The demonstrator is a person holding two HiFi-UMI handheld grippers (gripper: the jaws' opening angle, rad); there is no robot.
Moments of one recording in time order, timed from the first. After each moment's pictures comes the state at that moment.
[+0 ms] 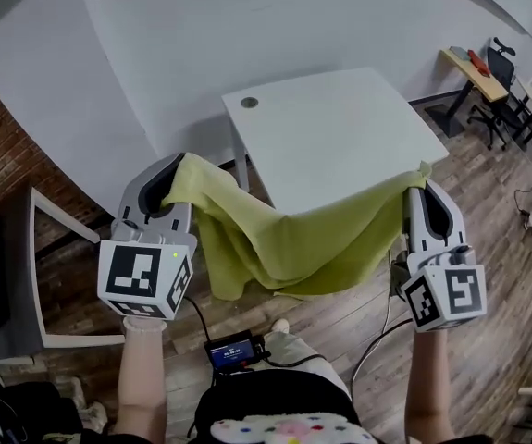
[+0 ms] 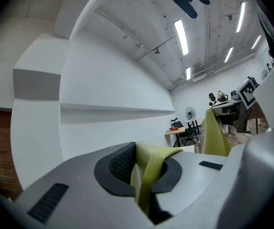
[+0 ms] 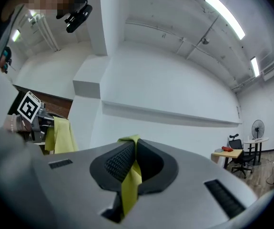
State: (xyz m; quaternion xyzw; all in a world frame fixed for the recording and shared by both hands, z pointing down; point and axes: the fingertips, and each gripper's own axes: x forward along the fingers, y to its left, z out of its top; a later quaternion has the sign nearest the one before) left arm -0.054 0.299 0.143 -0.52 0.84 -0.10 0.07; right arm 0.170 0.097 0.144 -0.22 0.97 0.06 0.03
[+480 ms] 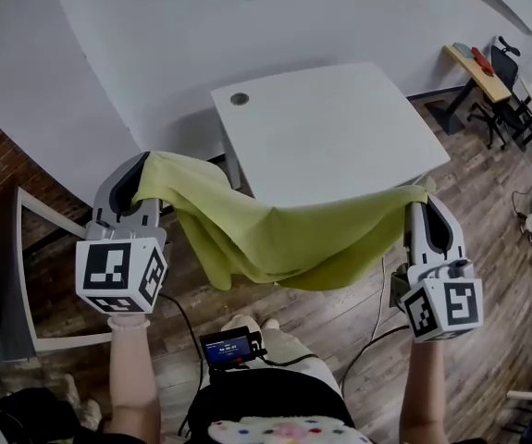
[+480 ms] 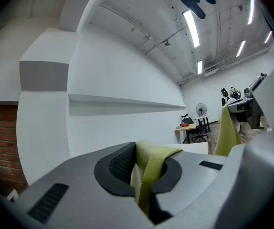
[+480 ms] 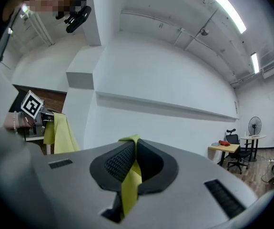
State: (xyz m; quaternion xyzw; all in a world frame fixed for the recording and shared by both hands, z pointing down) left arm -0.120 0.277 0.169 -0.47 0.88 -0.10 0.04; right arm 0.156 0.041 0.178 -0.23 0.97 0.04 -0.01
